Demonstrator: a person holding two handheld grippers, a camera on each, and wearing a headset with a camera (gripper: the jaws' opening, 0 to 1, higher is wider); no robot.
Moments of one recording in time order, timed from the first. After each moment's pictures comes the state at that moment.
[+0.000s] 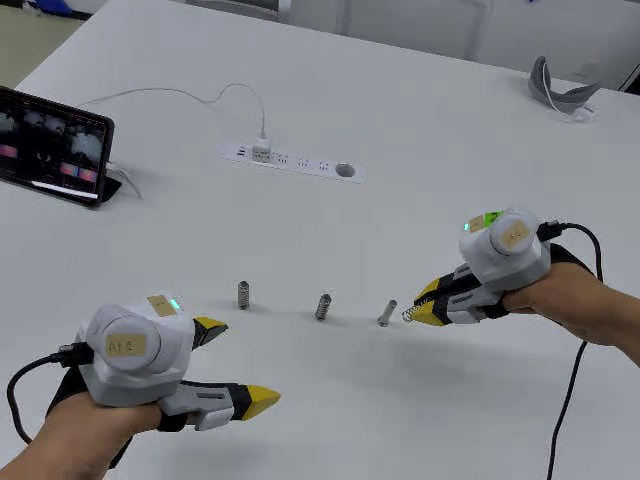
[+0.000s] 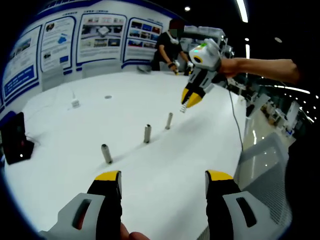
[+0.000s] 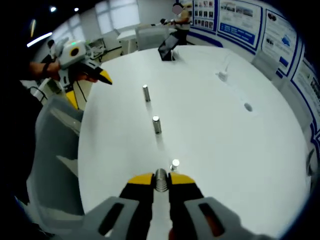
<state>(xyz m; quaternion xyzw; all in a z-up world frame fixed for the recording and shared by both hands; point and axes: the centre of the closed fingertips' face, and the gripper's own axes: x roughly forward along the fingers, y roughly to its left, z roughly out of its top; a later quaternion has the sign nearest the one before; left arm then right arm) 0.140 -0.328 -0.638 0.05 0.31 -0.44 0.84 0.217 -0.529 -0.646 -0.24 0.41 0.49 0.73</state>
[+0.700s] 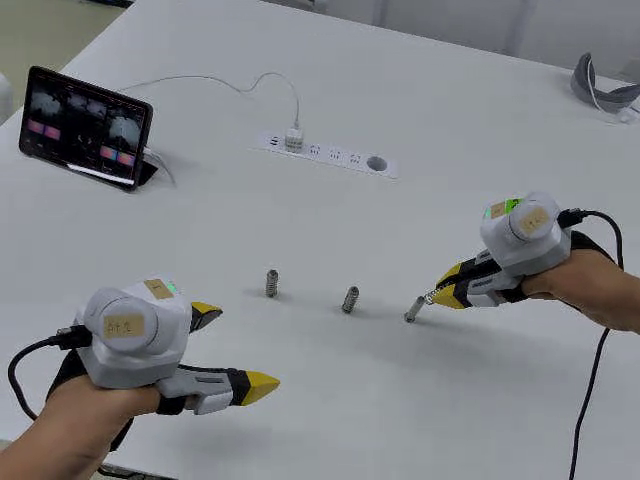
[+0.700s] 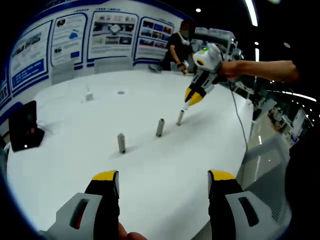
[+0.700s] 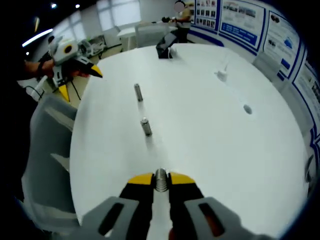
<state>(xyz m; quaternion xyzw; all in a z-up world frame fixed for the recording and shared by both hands) 0.137 -0.297 -0.639 0.04 0.32 -0.40 0.86 0.241 -0.524 -0.657 -0.26 0.41 0.49 0.72</state>
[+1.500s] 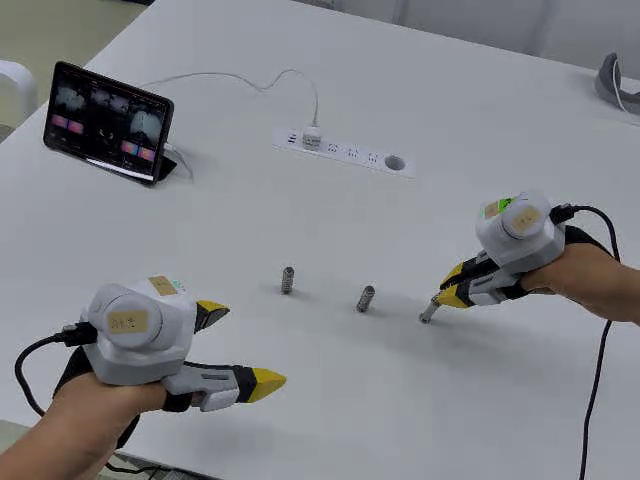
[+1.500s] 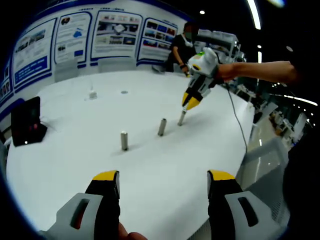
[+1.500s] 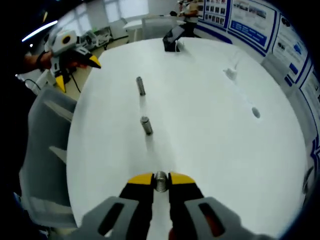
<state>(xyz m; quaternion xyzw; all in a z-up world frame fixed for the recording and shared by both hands) 0.134 -0.290 -0.638 0.02 0.32 -0.39 0.86 0.245 -0.513 -0.672 -0.29 0.43 0.51 0.69</state>
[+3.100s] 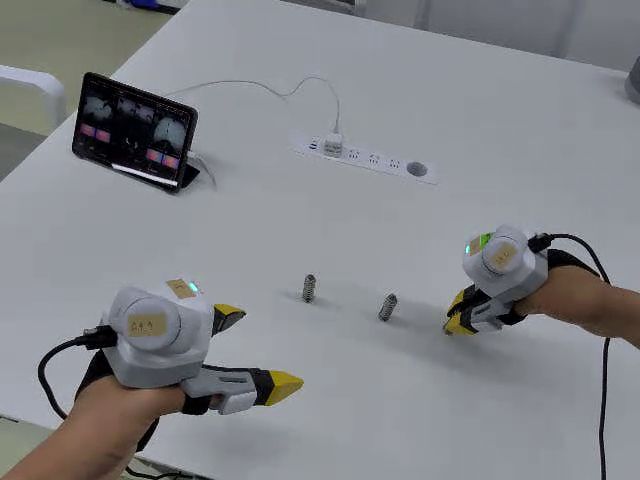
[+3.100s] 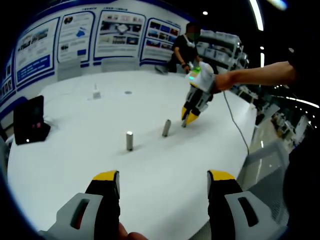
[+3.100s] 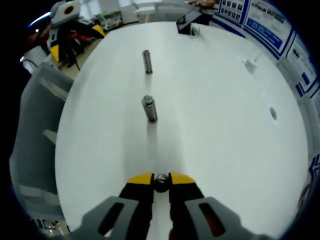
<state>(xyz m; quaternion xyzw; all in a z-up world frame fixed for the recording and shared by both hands) 0.140 -0.282 -0.635 0.02 0.33 -0.38 0.86 0.241 -0.506 -0.721 -0.34 0.44 0.52 0.64</state>
